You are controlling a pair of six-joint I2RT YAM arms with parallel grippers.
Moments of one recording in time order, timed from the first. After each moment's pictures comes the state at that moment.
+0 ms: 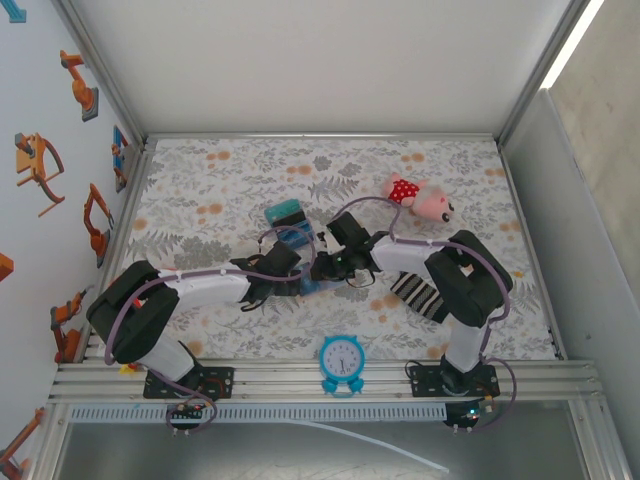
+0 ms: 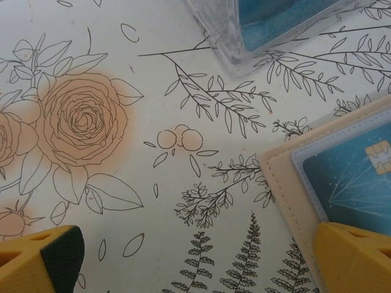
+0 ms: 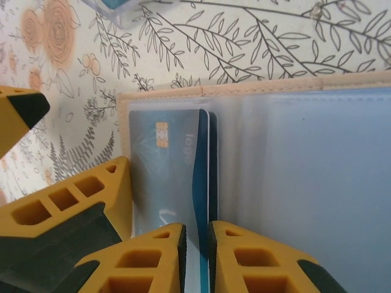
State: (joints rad) left arm -0.87 1.54 0.71 -0.33 -0.37 -0.65; right arm 0.74 1.82 0.99 -0.19 -0.48 0.60
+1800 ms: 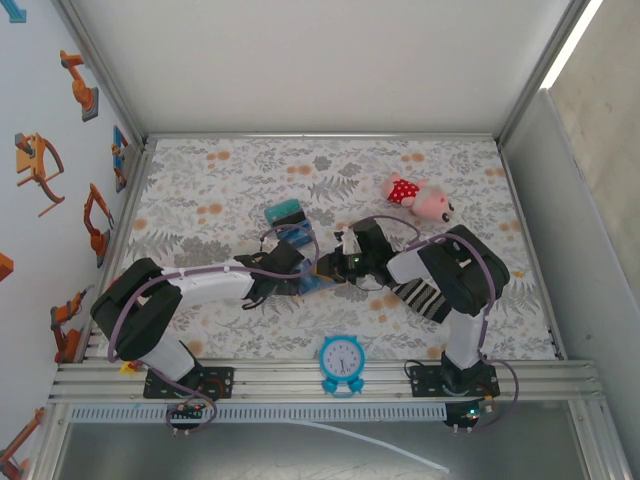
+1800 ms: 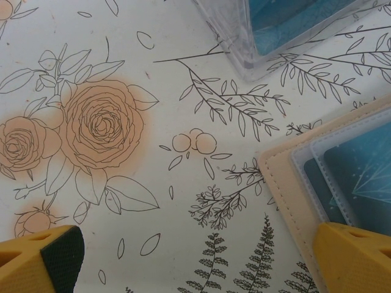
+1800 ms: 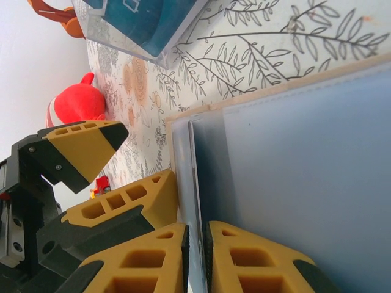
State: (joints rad) left arm -0.88 1.57 0.75 -0.40 -0.42 -0.64; right arm 0.61 1.89 0.72 0.47 -0.78 0.94
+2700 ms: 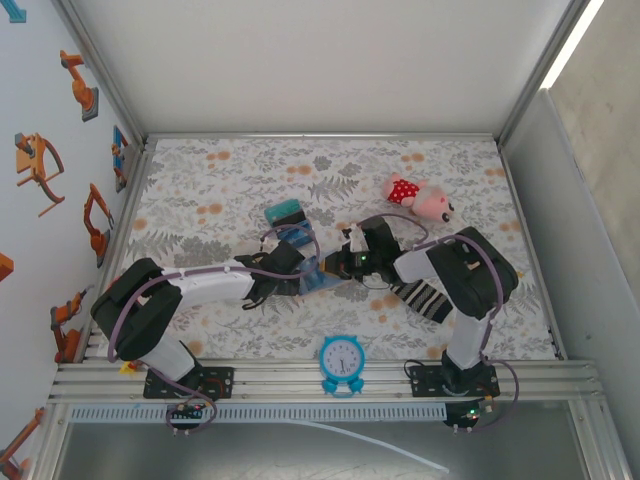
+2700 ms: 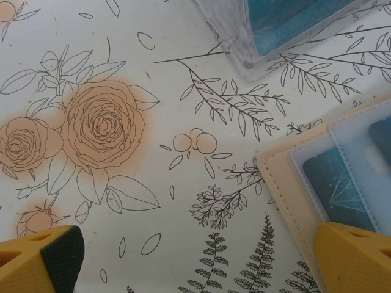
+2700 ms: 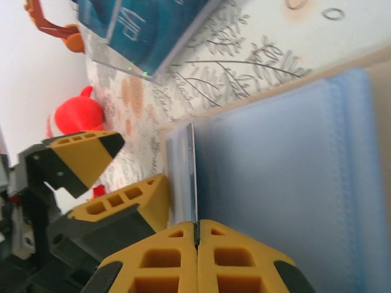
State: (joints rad) left arm -0.88 1.57 0.75 -0.40 -0.43 -0.64; right arm 0.57 1.84 0.70 0.42 -0.76 0.89
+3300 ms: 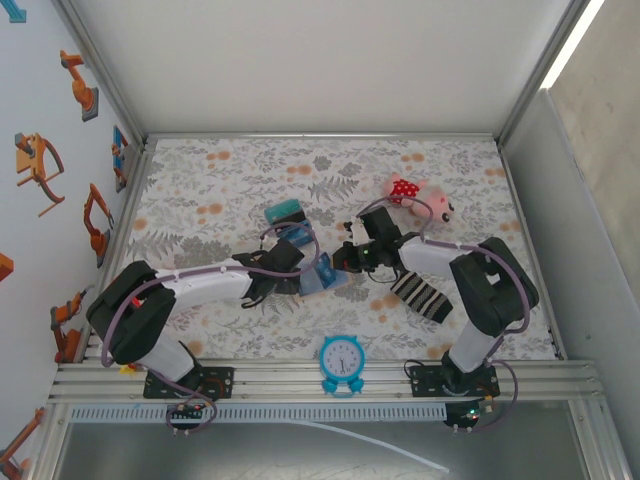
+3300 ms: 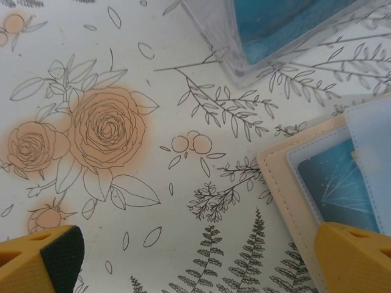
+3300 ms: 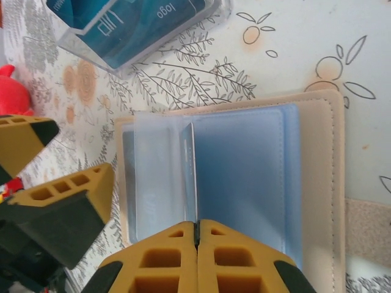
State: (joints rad) left arm -0.88 1.53 0.77 -0.44 -0.42 -0.63; right arm 0.57 1.69 0.85 -0.10 -0.57 0.56
